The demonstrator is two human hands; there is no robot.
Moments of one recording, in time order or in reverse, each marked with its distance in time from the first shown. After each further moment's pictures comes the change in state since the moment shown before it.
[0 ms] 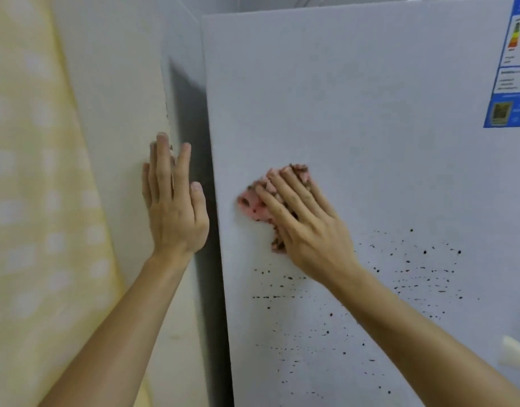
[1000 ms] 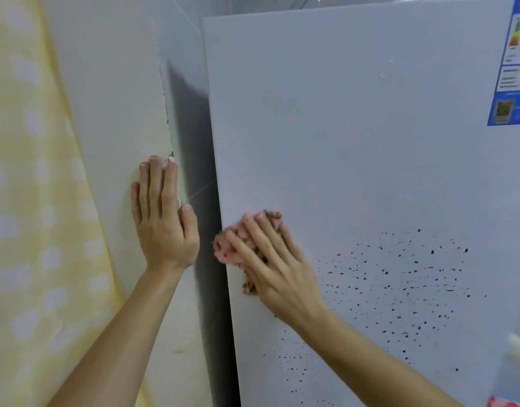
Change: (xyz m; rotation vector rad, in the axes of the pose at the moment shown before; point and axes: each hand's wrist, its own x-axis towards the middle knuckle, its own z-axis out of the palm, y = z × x) left_hand -0.016 -0.037 0.014 -0.008 0.062 0.048; right_hand -0.027 -0.068 0.032 -0.010 -0.062 0.038
